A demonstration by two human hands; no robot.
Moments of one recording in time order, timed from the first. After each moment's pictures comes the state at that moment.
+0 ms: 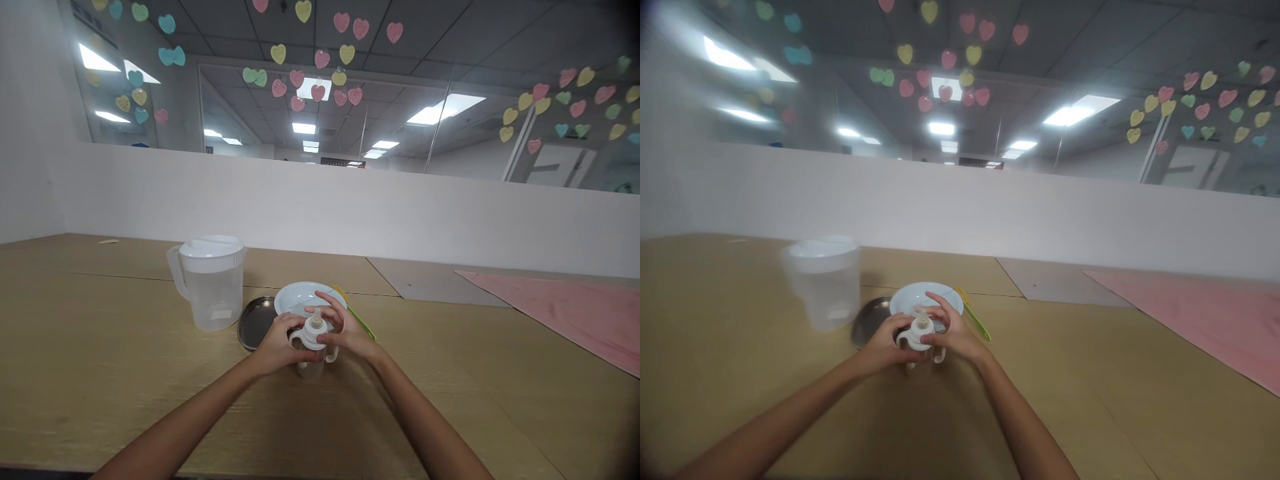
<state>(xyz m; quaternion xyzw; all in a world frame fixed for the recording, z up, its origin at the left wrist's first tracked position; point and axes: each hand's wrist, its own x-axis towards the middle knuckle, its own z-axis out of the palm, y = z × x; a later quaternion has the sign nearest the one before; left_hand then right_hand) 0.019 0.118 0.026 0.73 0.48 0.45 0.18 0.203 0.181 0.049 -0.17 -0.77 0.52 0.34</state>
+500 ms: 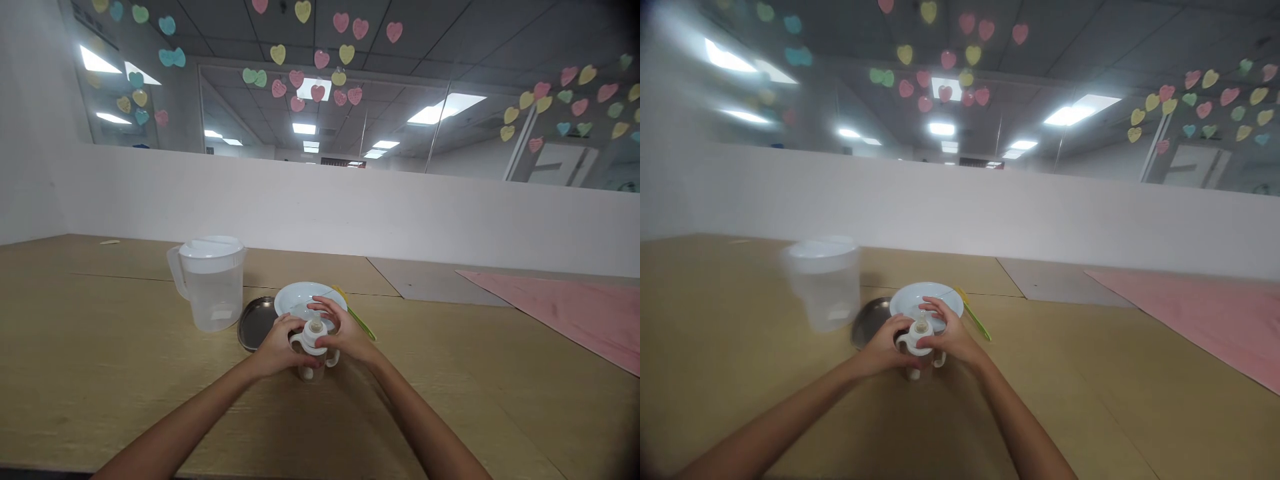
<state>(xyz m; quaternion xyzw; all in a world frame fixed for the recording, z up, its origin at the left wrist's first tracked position) 0.021 0.116 0.029 0.74 0.50 0.42 0.15 0.198 0.191 0.040 -0.18 -0.78 0.46 0.38</state>
